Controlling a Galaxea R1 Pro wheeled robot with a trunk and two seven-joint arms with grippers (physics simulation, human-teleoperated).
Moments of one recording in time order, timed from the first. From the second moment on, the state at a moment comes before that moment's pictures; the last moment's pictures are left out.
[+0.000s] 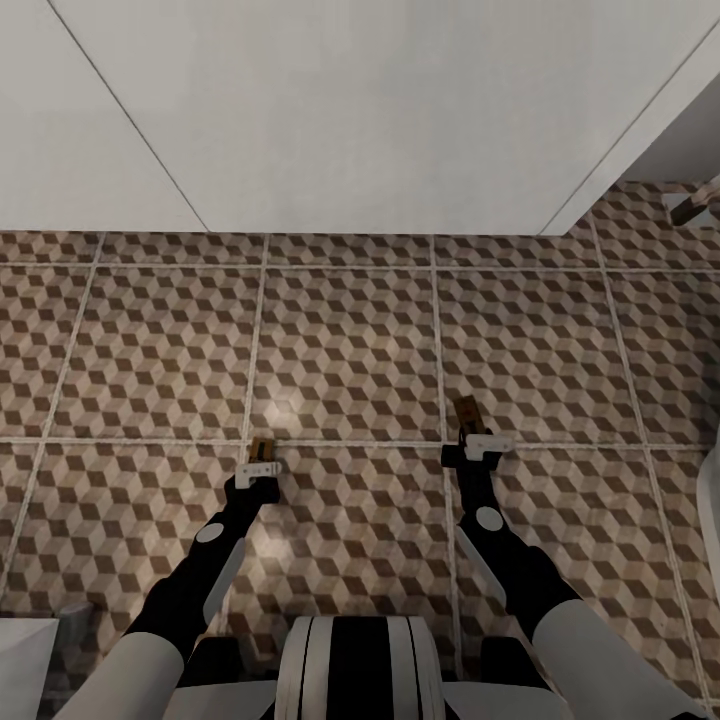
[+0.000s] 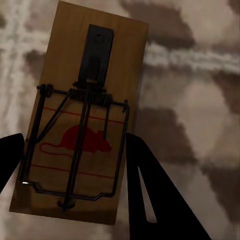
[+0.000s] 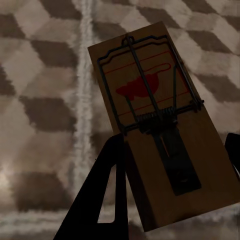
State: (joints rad) left arm -0.59 -0.01 -0.07 -0.86 0.13 0.00 0.02; right arm -0.69 -0.05 0.38 -0.84 -0.15 -0.27 -0.41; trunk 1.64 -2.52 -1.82
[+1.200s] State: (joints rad) left arm -0.66 -0.04 -0.07 -0.99 0.13 0.28 0.02; right arm -0.76 -0.01 0.38 -0.82 -0.11 -0.16 -0.29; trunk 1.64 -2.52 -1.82
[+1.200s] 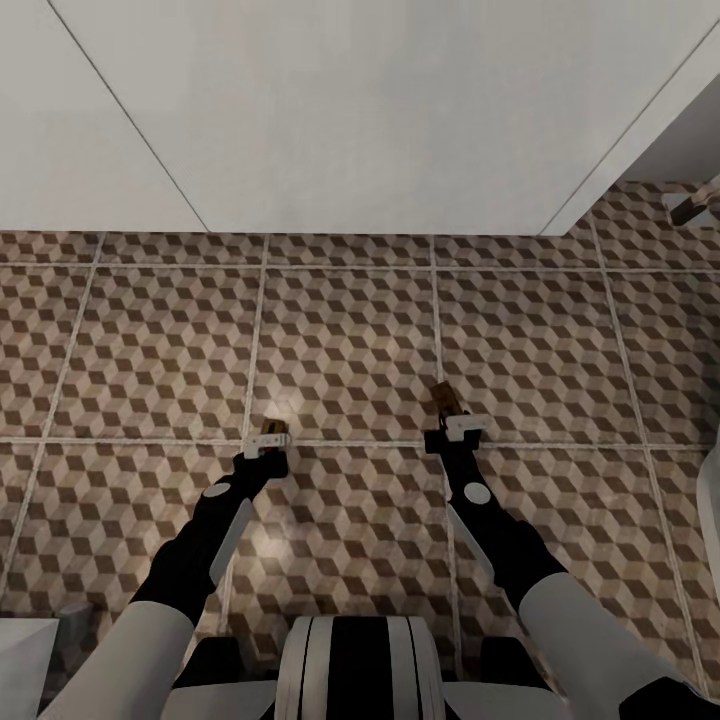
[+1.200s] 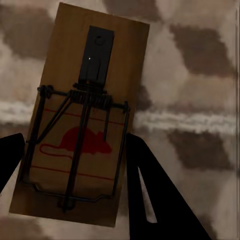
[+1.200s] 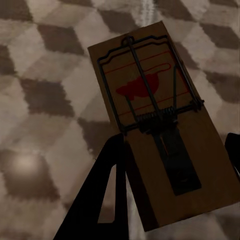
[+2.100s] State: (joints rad) left arm -0.66 0.01 -0.08 -1.12 0.14 0.29 -0.10; right arm -0.76 -0.01 0.35 -0.83 -0.18 -0.23 -0.15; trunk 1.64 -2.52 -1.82
